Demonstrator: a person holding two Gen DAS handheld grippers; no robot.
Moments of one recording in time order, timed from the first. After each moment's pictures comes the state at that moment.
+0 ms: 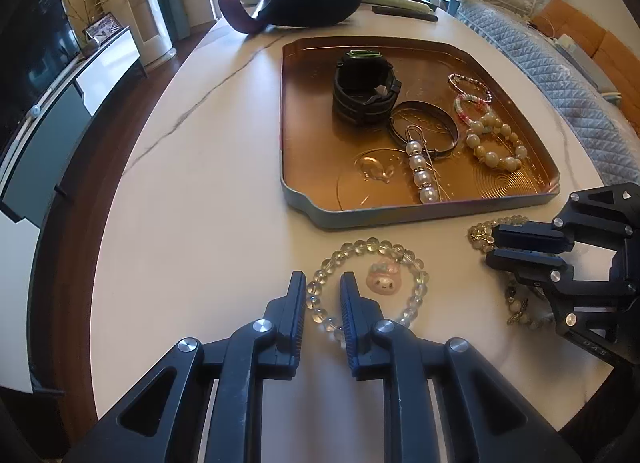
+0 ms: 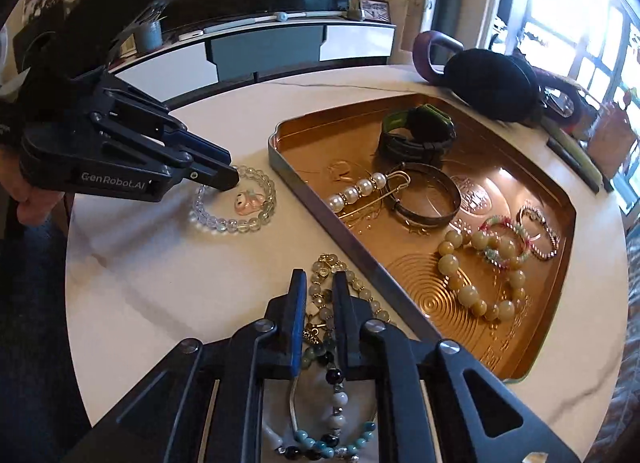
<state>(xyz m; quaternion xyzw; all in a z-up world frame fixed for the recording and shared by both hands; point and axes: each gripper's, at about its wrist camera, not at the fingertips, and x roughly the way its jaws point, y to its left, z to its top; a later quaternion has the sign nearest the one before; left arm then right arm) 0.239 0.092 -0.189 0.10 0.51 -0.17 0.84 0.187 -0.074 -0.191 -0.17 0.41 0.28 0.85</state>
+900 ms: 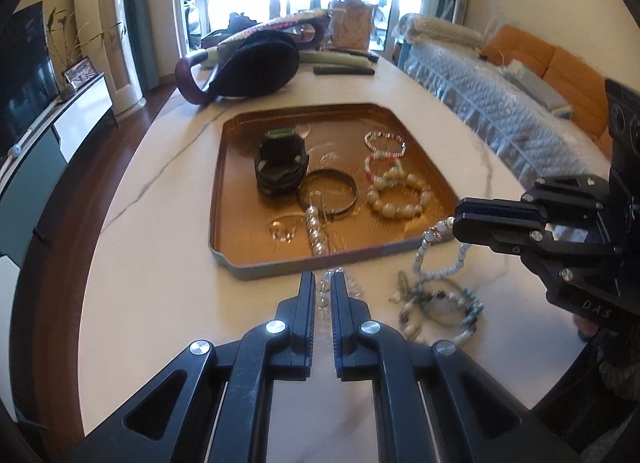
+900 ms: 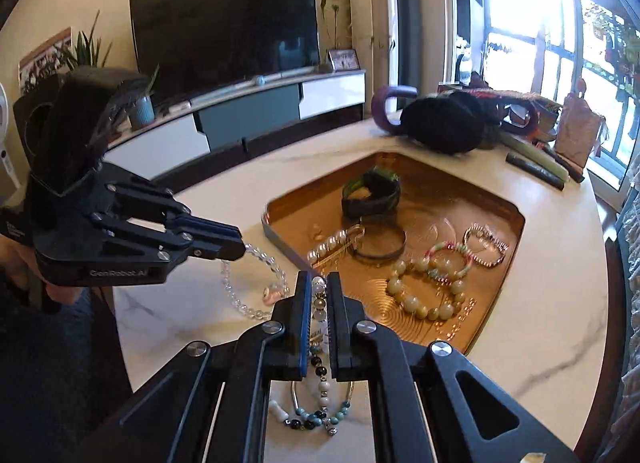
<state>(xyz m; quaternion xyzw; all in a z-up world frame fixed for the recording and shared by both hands) 0.203 0.059 -0.133 0.07 0.42 -0.25 0.87 0.165 -0.118 -0.126 -0.08 0.33 0.27 0.90</state>
